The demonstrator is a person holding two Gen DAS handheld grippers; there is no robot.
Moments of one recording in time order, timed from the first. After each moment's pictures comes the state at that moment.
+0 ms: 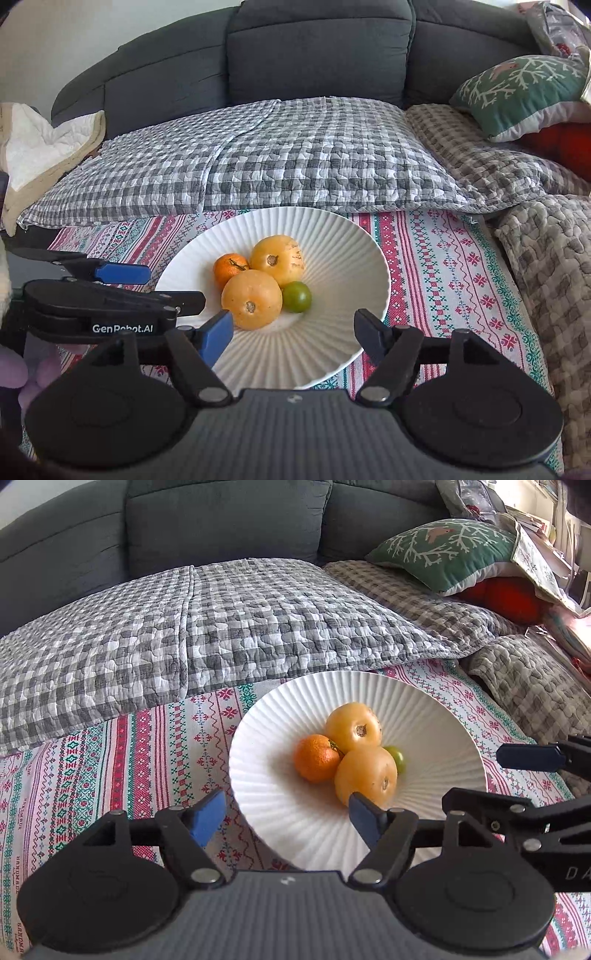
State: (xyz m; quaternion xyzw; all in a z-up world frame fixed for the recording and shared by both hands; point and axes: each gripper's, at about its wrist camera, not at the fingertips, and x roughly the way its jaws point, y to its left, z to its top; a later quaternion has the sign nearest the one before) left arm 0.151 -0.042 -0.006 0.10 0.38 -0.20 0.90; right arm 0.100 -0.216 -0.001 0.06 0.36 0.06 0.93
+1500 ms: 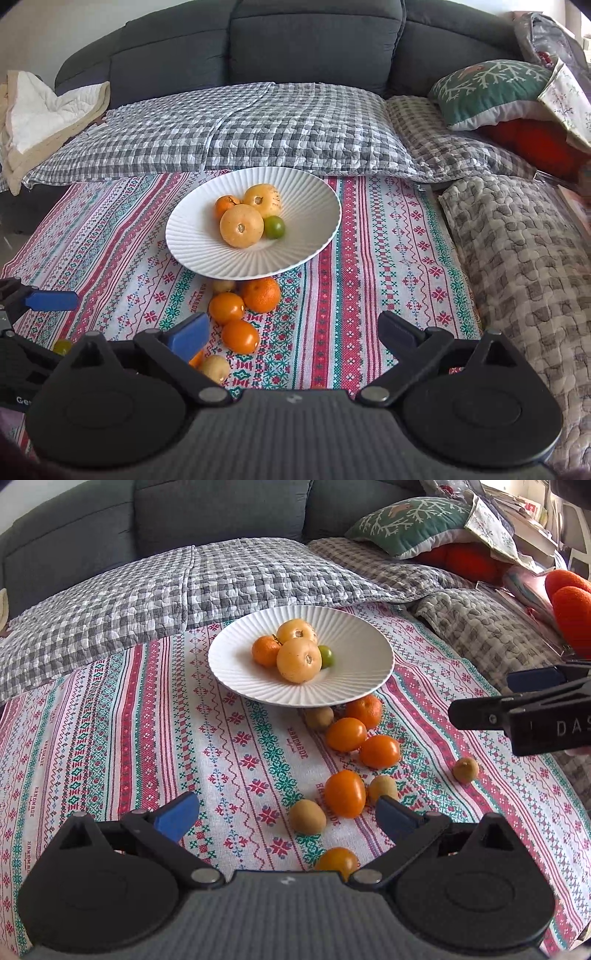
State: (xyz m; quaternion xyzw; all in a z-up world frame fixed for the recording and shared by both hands) left arm 0.011 -0.036 -0.010 0.11 0.41 -0.19 0.89; right arm 0.009 -0.235 0.017 0.03 0.39 0.03 0.92
